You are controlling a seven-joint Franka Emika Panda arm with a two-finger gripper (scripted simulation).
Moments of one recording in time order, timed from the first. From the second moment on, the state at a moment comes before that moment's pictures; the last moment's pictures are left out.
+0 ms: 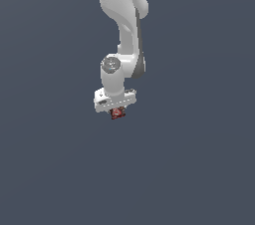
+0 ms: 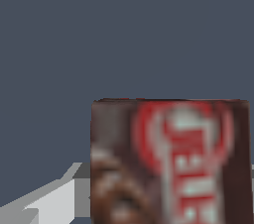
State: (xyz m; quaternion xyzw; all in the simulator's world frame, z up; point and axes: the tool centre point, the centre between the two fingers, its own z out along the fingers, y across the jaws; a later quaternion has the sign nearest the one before) arm -0.067 -0.058 0.043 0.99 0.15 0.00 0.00
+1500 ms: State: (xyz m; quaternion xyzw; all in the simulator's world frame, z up) arm -0.093 0.187 0.196 0.99 0.15 0.00 0.00
